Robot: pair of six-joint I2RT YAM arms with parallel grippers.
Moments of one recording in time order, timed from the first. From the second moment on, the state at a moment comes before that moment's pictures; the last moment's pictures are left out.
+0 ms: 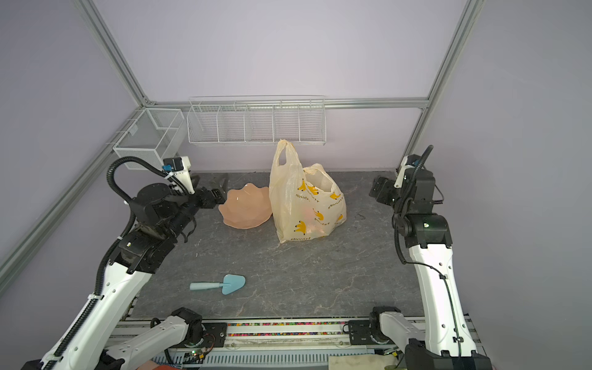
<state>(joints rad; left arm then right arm) -0.44 0.94 1.14 -0.36 -0.18 -0.27 0.01 1.05 1.27 -0.71 0.05 0.30</state>
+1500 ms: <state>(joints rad) -0.05 1.54 0.41 0.84 -0.16 -0.05 0.03 1.55 0.35 0.83 0.23 0.02</state>
